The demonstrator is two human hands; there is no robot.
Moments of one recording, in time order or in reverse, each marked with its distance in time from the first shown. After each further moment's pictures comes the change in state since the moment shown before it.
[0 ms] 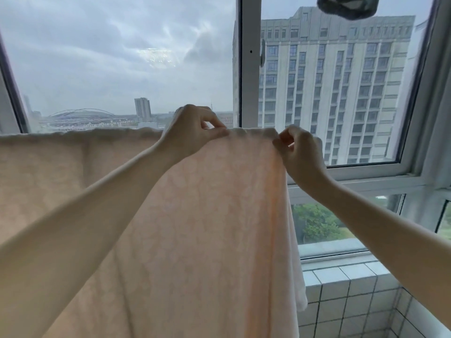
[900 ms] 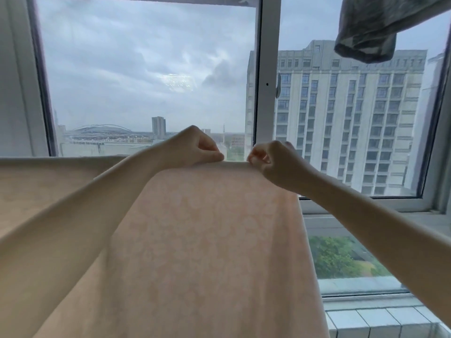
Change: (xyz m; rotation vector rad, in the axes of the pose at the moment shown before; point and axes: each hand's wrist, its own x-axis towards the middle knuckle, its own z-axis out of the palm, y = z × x) left_hand 0.016 -0.021 -0.051 -0.043 -0.356 -0.175; right_hand 0.048 -0.057 0.013 0.011 -0.425 -0.266
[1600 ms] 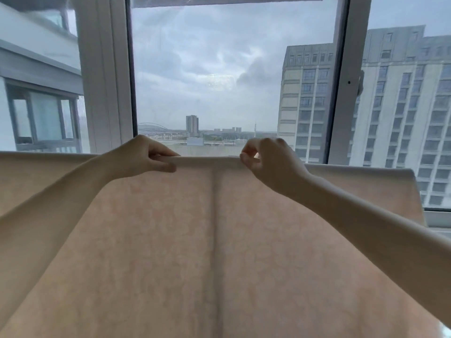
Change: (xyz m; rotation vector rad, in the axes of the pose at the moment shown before) left_hand -0.170 -0.160 -0.173 0.117 0.134 -0.240; right_hand 0.072 -0.169 0.114 -0.022 0.049 -0.089
